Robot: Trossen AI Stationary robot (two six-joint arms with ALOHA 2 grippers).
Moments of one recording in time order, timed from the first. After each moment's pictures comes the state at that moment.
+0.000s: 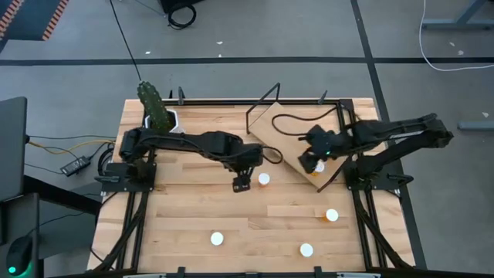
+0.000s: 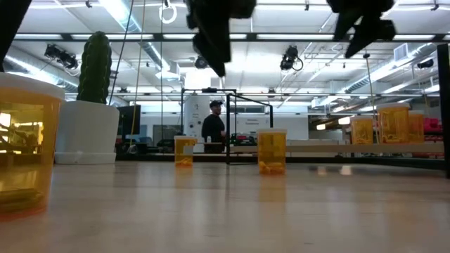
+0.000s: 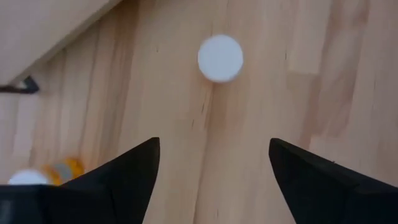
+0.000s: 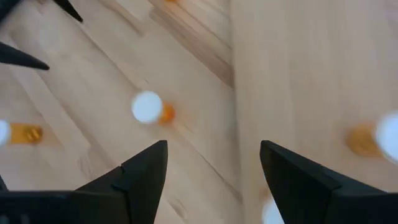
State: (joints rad) left arm -0.07 1.91 1.81 -1.11 -0.07 -0.19; right arm 0.14 1.12 1.14 -1.07 0.28 0.93
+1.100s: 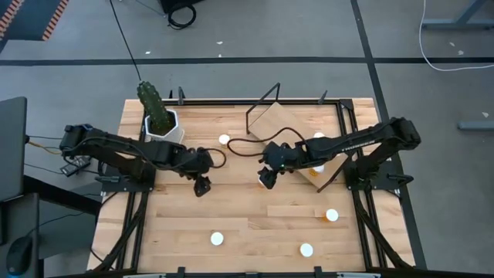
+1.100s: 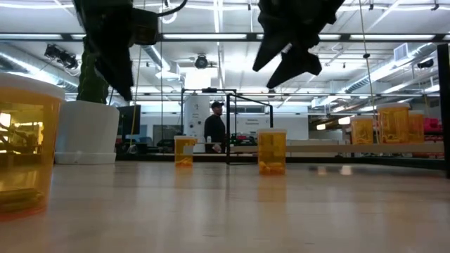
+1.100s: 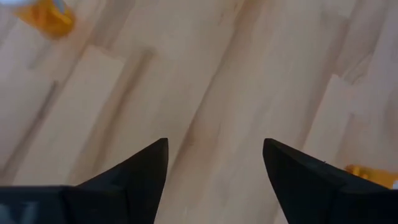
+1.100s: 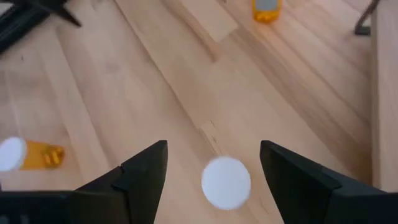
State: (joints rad) left arm -0.14 1.28 0.93 -0.75 -0.09 -0.58; right arm 0.12 1.54 1.15 -0.49 0.21 0.71
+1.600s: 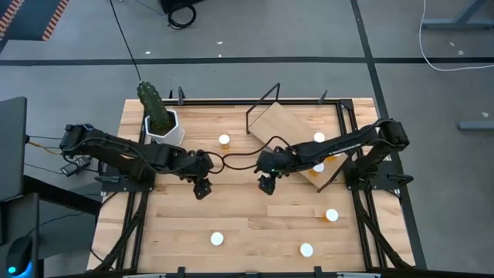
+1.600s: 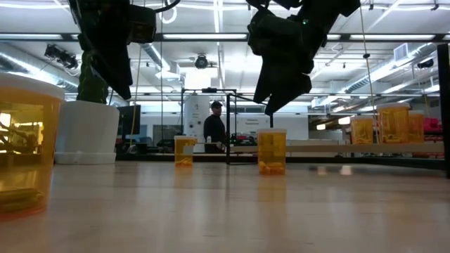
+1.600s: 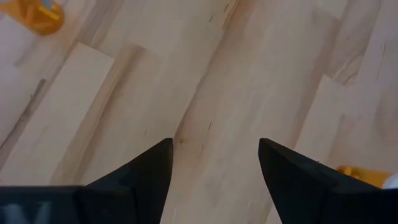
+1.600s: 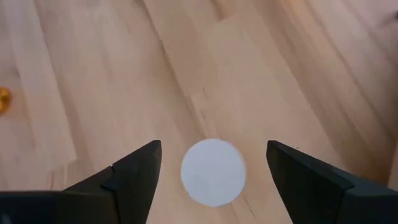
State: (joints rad) left arm -0.17 1.28 0.92 -0.72 -0.12 -0.63; right arm 0.11 1.65 1.14 -0.50 0.15 0.53
